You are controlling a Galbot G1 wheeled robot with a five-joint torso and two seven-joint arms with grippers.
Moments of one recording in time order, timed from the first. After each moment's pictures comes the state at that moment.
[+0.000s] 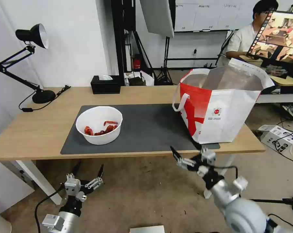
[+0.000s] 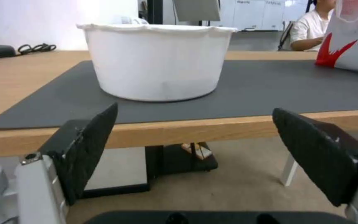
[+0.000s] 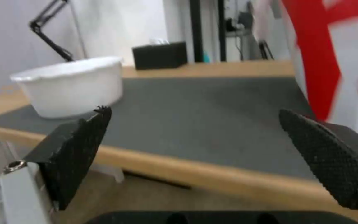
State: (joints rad) left arm 1.79 -1.20 -0.56 -2.04 -0.32 -0.31 0.02; right arm -1.55 0.81 0.24 2.08 0.61 0.28 0.07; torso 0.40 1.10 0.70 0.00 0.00
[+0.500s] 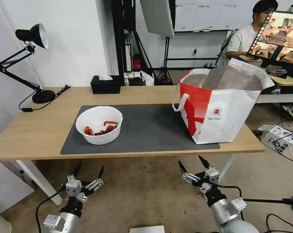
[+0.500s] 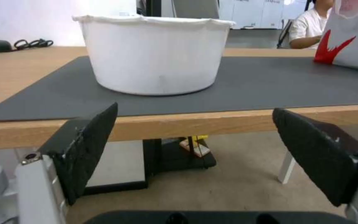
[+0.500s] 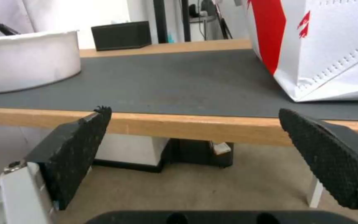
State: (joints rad) left arm 1.78 -1.20 -0.55 -2.03 -0.32 -0.31 0.02; right arm -1.61 0.89 0.23 2.04 0.49 0.29 0.18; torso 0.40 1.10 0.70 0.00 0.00
